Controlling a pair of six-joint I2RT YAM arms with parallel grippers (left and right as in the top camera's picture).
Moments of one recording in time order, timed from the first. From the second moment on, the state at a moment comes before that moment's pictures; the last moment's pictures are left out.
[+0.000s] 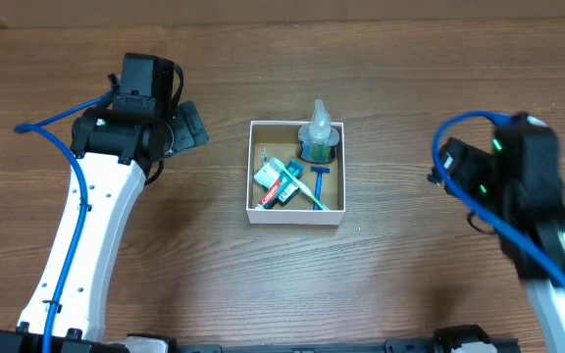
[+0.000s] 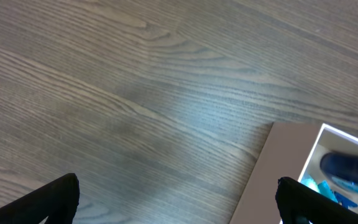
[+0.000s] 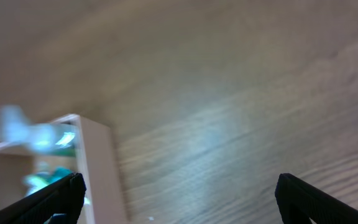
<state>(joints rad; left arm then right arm) -0.16 1.51 1.48 -1.07 -0.20 -0.54 0.12 0.99 1.23 -1.06 0.16 0.49</state>
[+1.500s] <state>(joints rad) -0.16 1.51 1.48 -1.07 -0.20 -0.54 0.09 0.01 0.15 -0.29 -0.13 0.16</state>
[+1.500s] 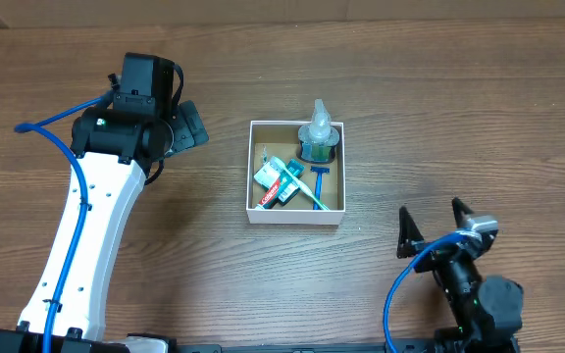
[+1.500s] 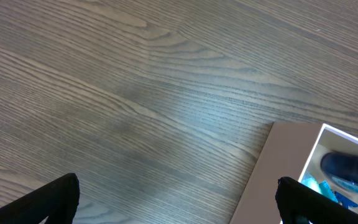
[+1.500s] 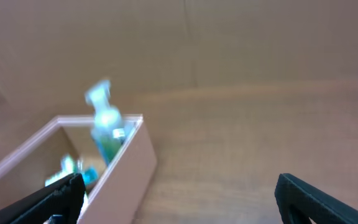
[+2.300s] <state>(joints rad) -0.16 1.51 1.48 -1.07 -0.20 -0.54 0.09 0.01 0.13 -0.36 -0.09 0.19</state>
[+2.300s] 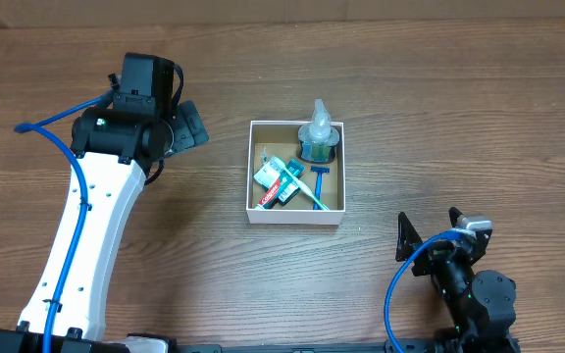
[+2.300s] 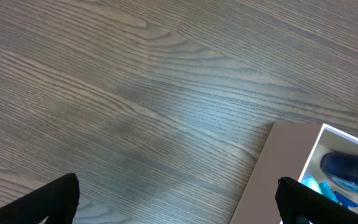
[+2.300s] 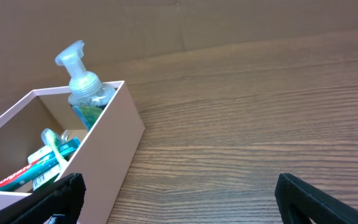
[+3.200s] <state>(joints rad) -0.16 1.51 1.48 -1.07 -0.20 -0.54 0.07 0.01 0.12 -0.35 -0.06 0.28</state>
